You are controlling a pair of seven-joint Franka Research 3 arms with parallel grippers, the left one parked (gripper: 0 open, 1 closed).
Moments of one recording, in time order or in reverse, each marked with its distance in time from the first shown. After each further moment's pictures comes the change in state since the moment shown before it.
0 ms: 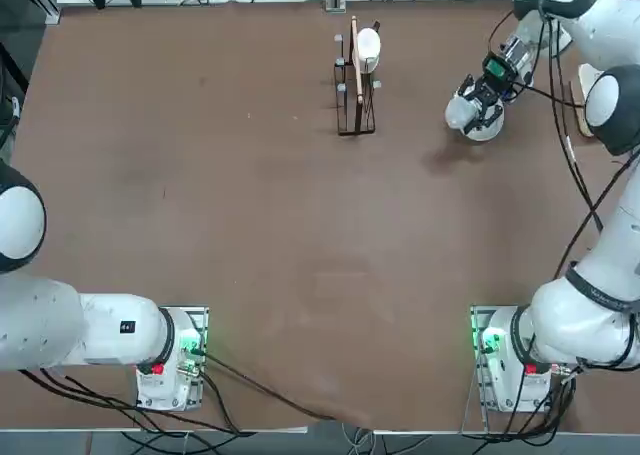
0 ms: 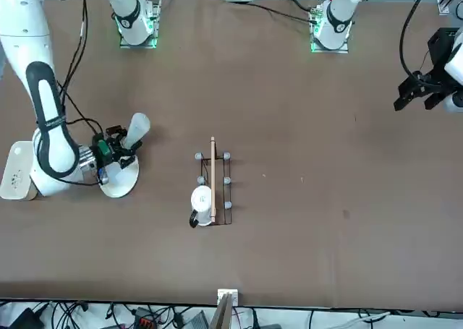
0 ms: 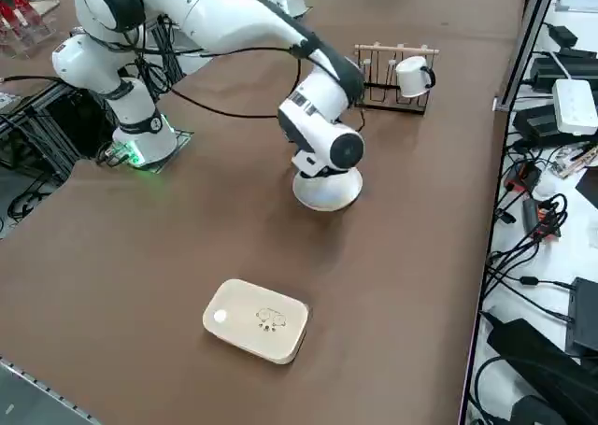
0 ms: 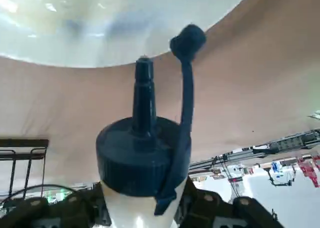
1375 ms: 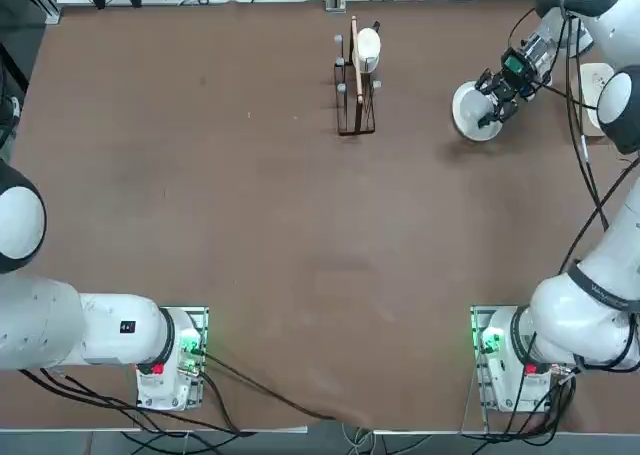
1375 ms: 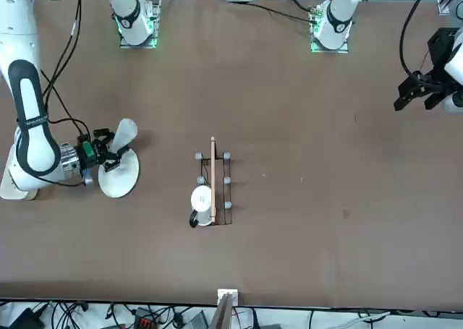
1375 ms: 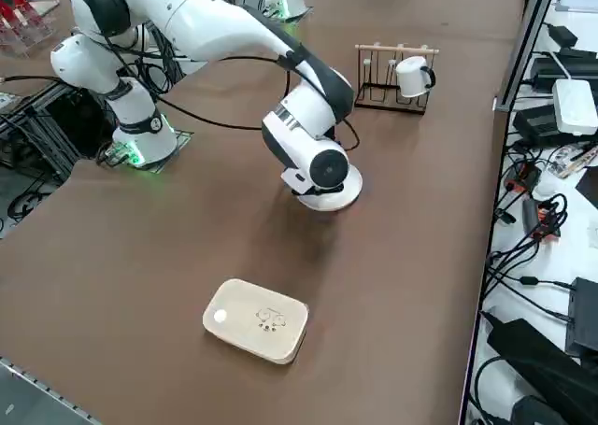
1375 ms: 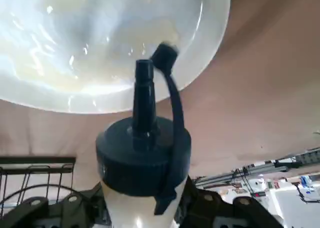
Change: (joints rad) arm -0.073 0.000 -0.014 0.029 -0.015 0.061 0.006
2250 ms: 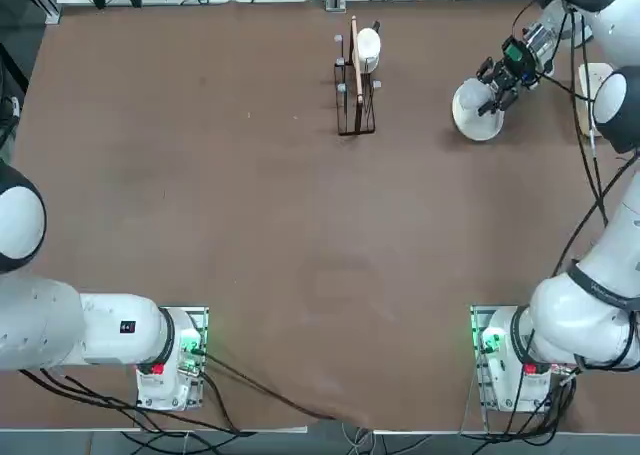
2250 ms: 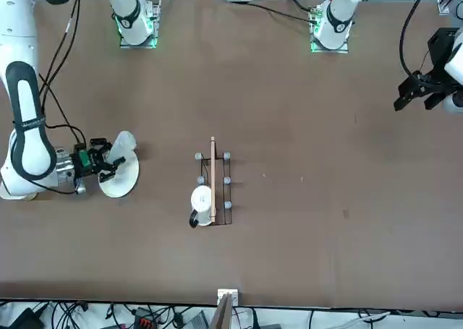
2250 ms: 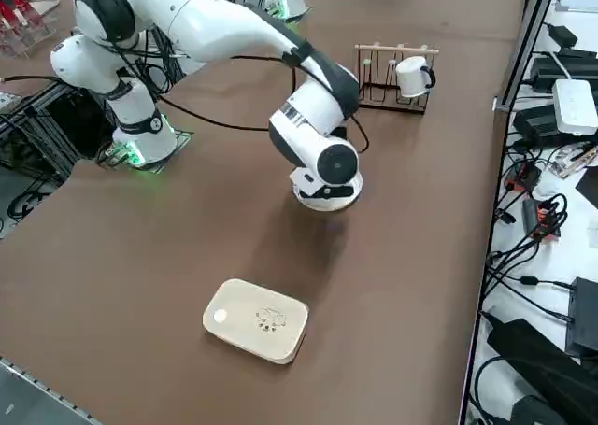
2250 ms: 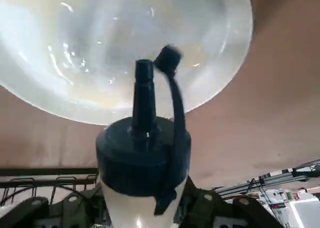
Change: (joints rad) arm 0.008 0.048 0.004 0.109 -0.002 0.026 0.080
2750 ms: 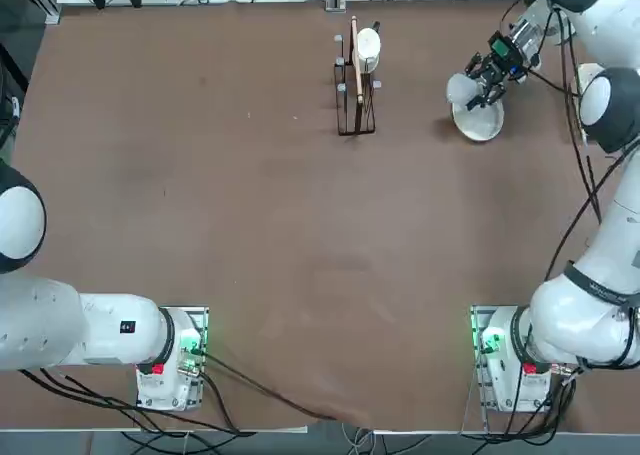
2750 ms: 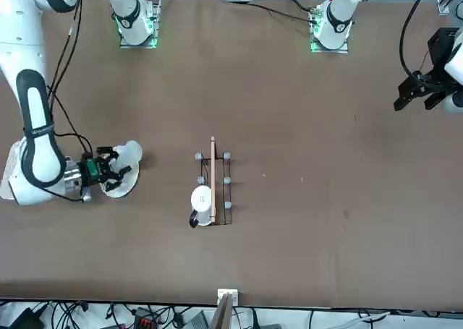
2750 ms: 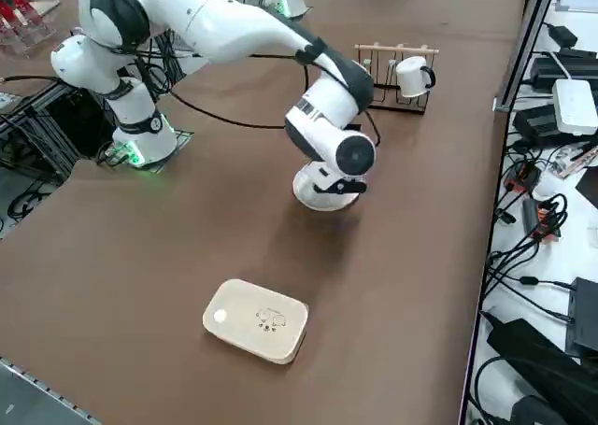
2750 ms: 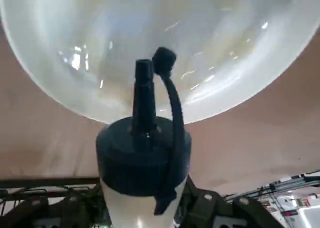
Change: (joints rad) arm 0.062 0.043 0.012 0.057 0.004 0.055 0.087
